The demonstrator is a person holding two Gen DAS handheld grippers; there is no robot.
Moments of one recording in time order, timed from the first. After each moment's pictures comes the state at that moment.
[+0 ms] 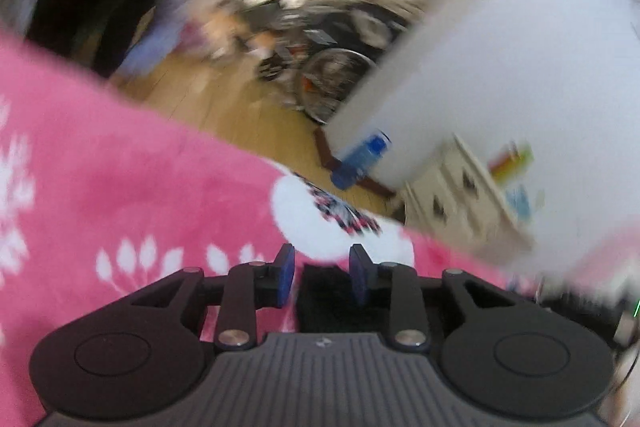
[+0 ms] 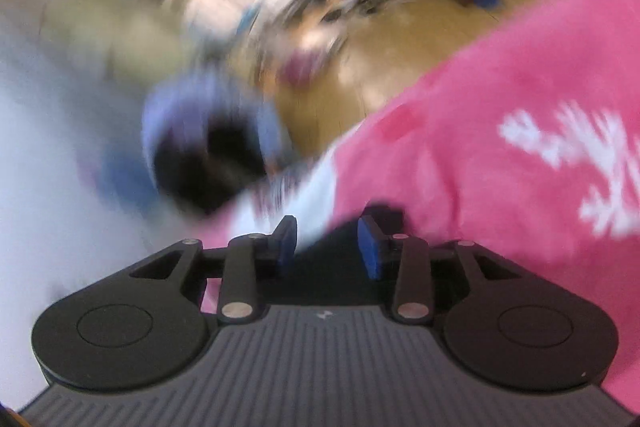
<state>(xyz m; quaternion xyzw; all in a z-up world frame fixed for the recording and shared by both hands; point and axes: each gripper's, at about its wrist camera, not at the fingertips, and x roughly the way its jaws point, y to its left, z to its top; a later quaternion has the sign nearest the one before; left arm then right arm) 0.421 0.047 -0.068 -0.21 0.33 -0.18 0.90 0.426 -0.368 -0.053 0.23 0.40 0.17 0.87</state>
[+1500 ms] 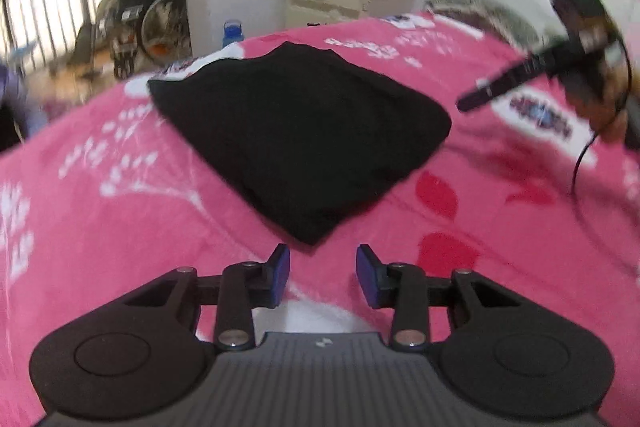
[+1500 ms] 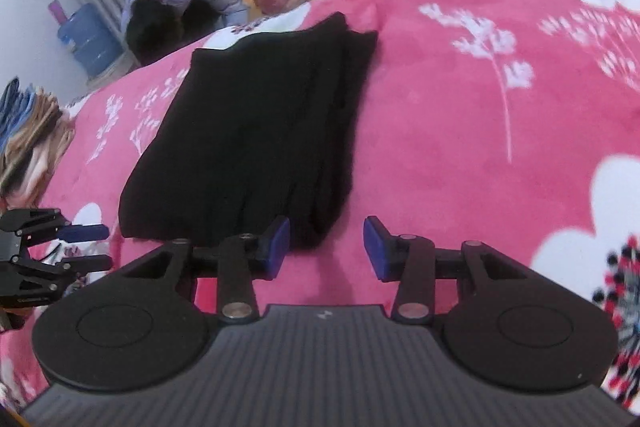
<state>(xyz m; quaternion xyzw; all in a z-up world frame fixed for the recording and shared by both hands) 0.209 -0.011 -0.091 0.15 0.36 -0.34 0.86 0.224 -0.367 -0.071 0.10 0.43 0.14 0.88</state>
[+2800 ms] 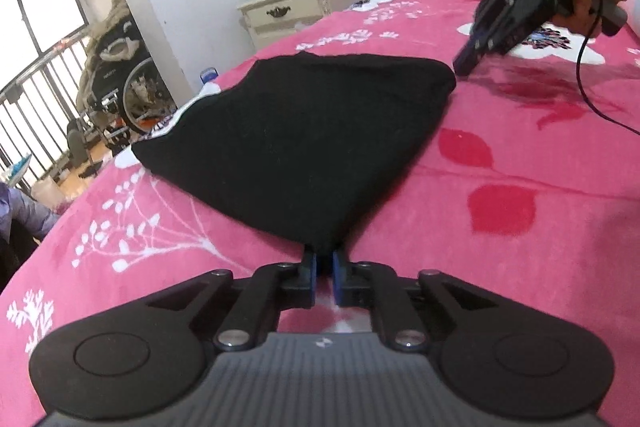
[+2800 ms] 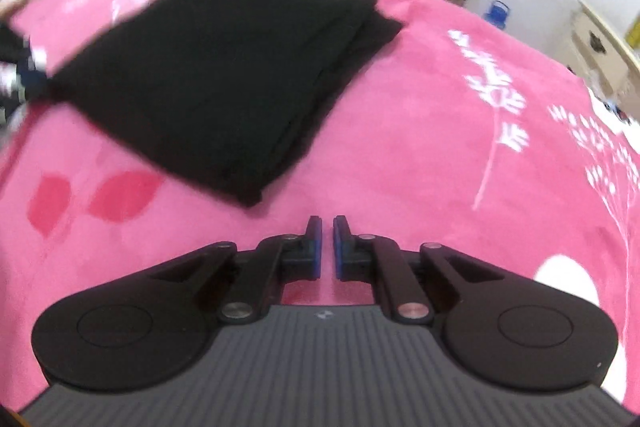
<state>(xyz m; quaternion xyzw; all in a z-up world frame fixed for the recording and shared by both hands) 0.209 -0.013 -0.111 0.28 0.27 -0.37 0.84 0.220 -0.359 -0.085 -0.10 0.43 0.14 0.88</state>
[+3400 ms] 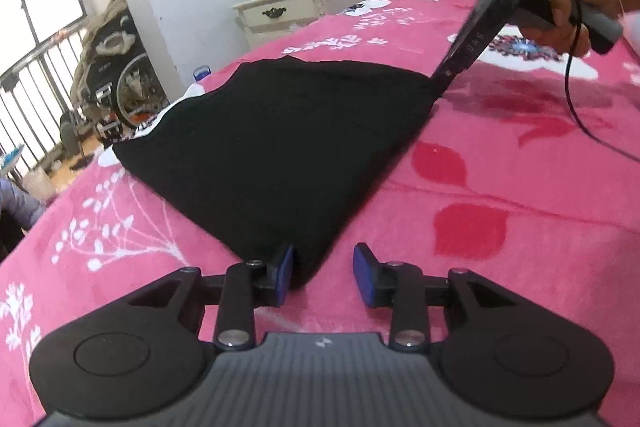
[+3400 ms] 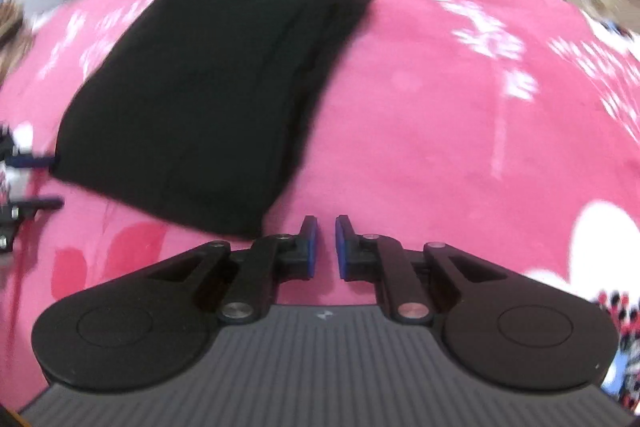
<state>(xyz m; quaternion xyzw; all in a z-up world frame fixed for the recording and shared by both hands) 0.202 -0.029 -0.113 0.26 0.28 -0.38 0.84 0.243 -0.373 -0.090 0.00 0.47 0.10 0.88</state>
